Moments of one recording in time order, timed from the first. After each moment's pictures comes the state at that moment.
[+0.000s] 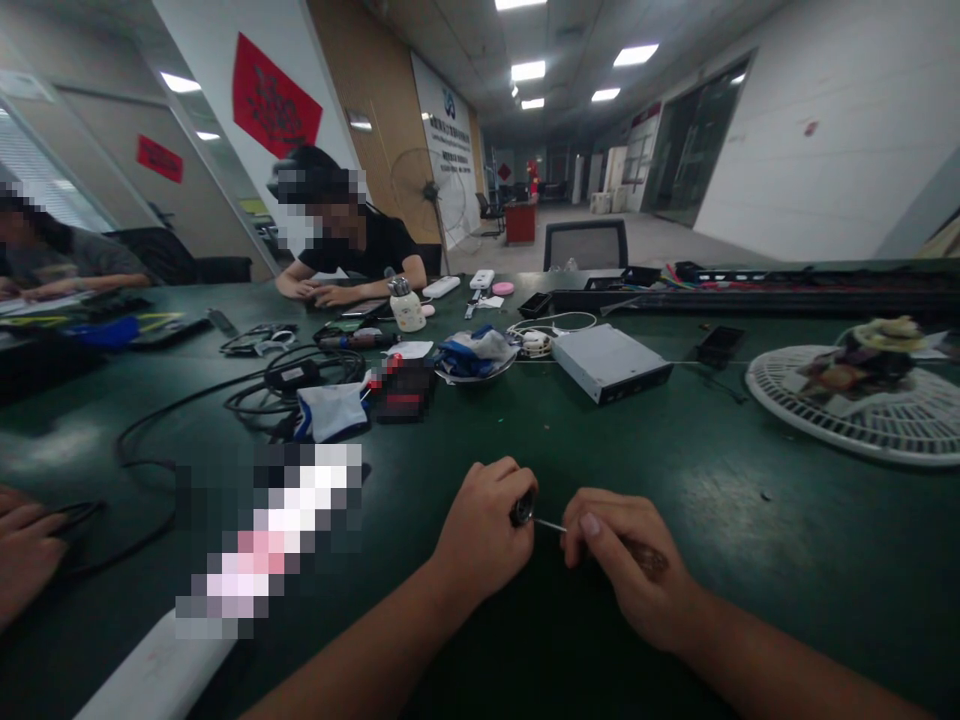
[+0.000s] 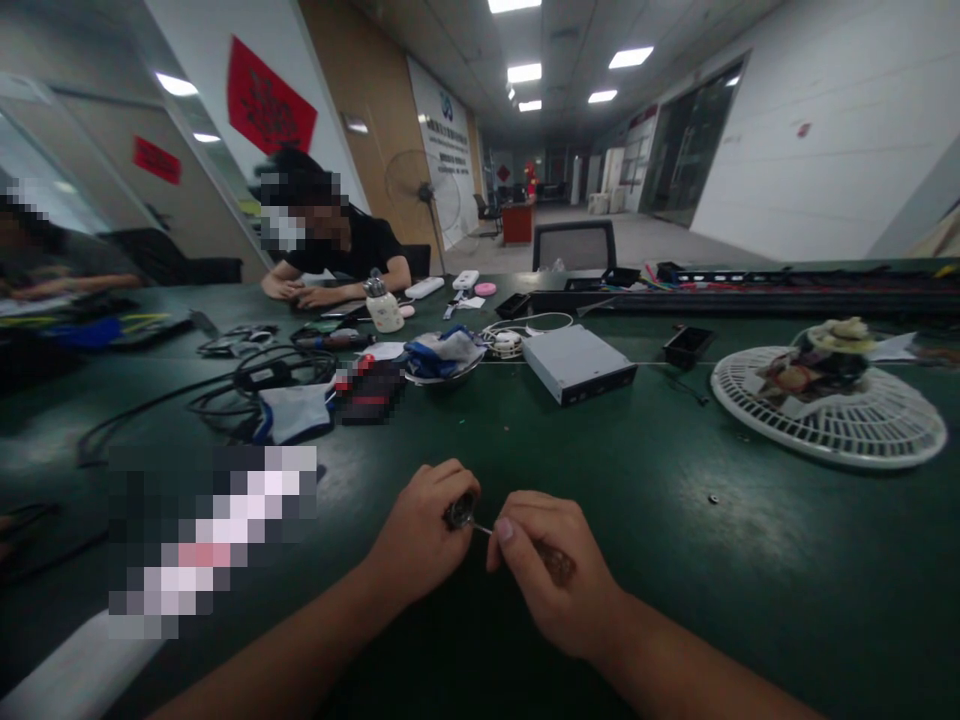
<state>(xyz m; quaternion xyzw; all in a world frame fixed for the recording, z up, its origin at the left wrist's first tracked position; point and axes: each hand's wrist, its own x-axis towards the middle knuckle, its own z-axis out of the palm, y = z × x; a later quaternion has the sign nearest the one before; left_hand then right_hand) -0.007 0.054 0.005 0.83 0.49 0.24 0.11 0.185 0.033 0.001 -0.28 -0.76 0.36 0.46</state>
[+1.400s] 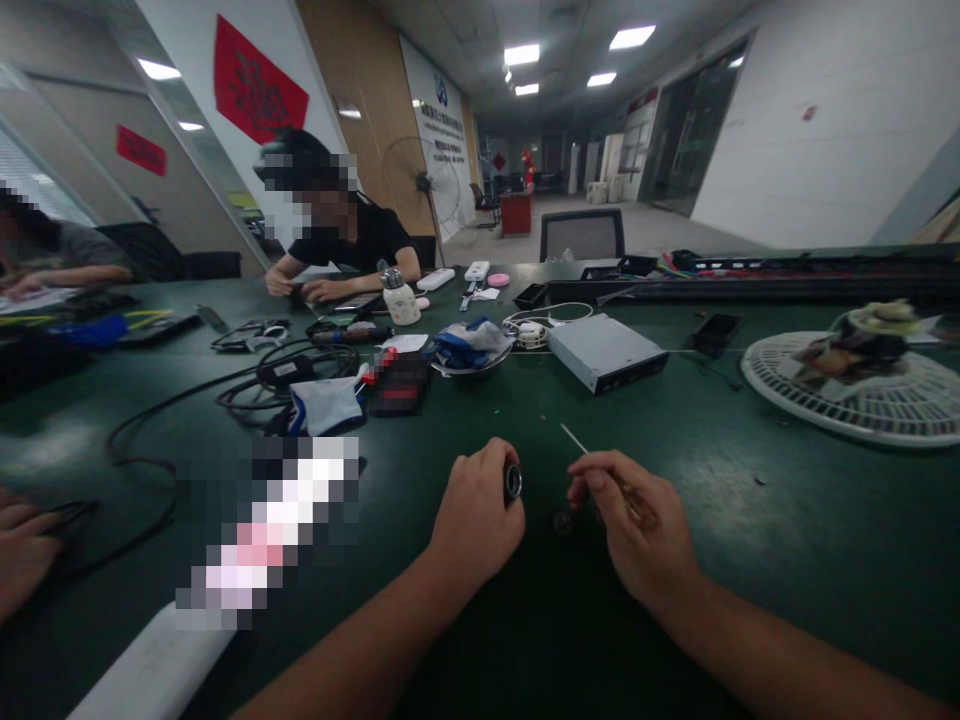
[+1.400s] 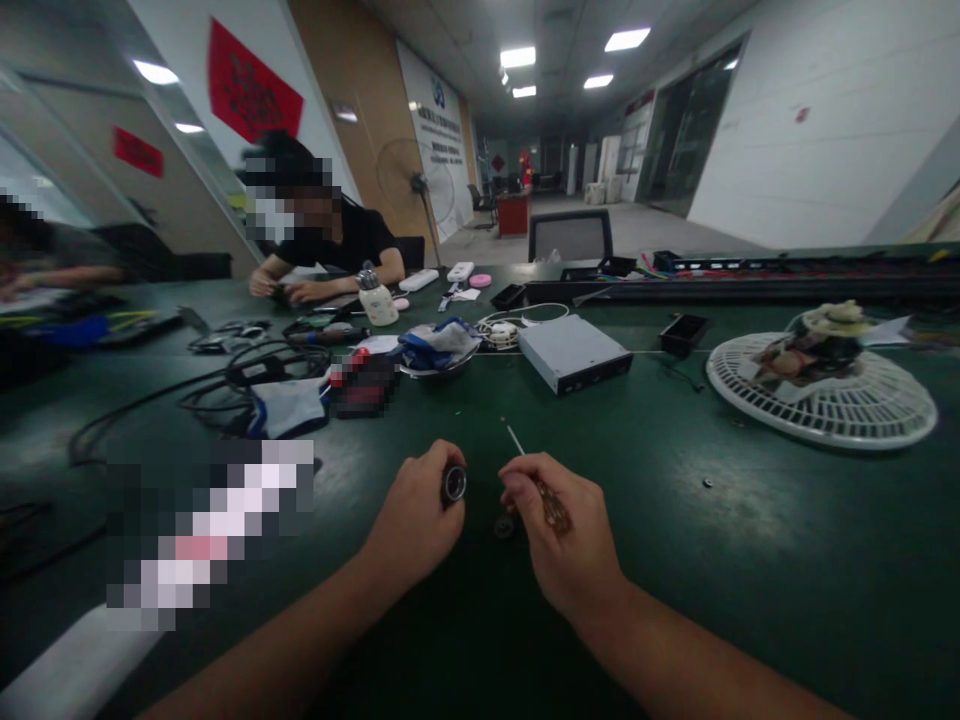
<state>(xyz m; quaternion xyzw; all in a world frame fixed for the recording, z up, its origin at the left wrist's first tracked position) -0.006 0.055 0.000 0.76 0.58 0.24 0.12 0.184 0.035 -0.001 -0.44 -0.68 0.29 0.51</state>
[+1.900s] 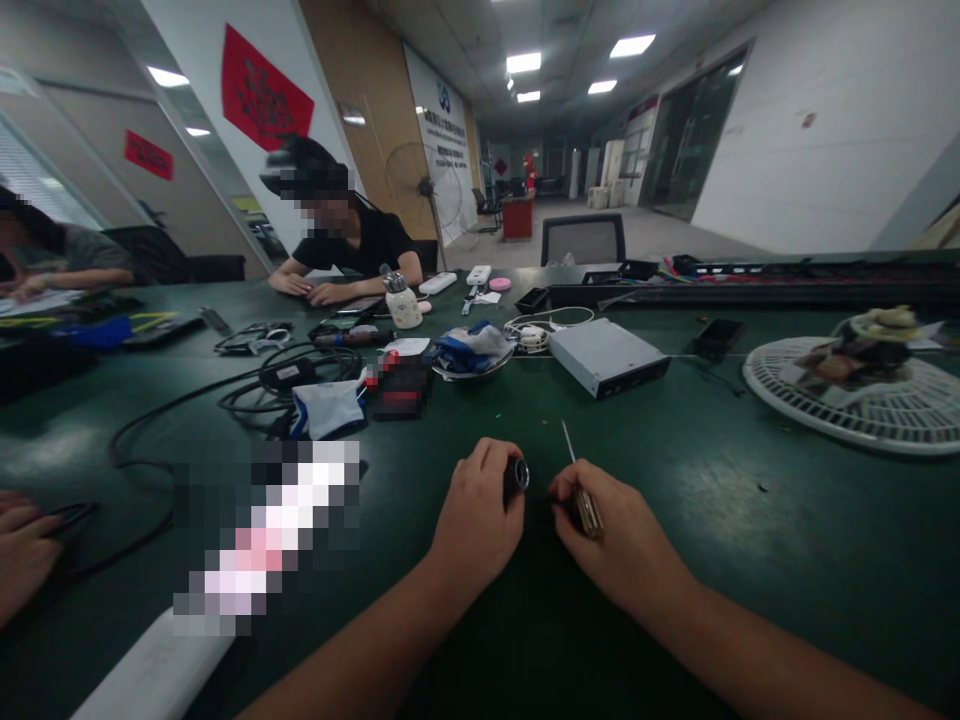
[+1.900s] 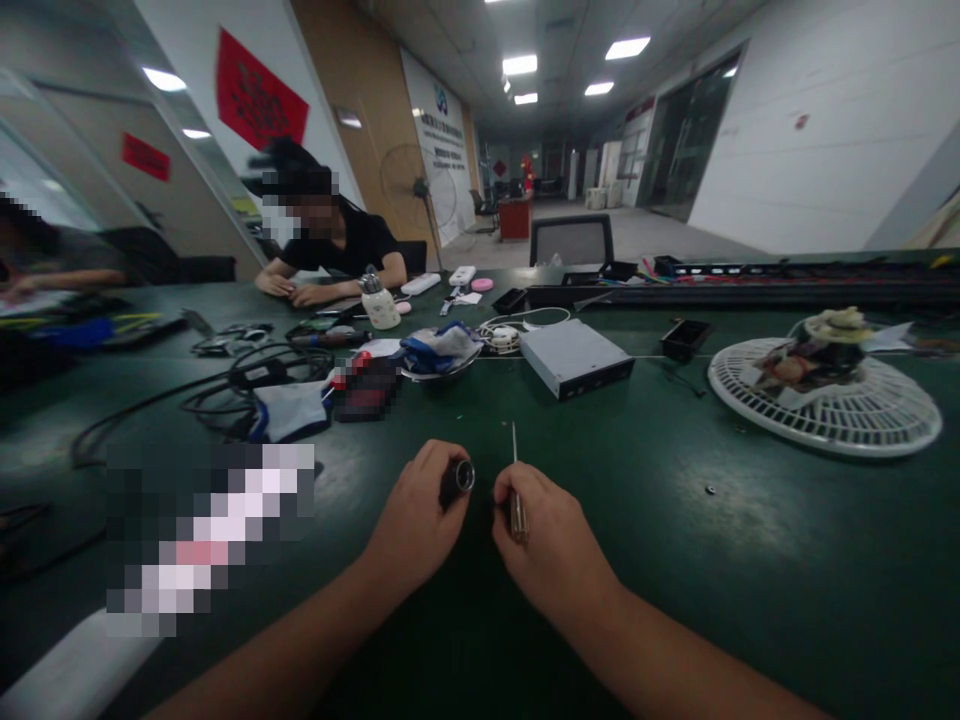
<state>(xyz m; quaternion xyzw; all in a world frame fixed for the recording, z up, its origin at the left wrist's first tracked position) -0.005 0.057 -0.002 0.77 0.56 0.30 0.11 0.177 0.040 -0.007 -0.48 -0.76 0.25 0.36</state>
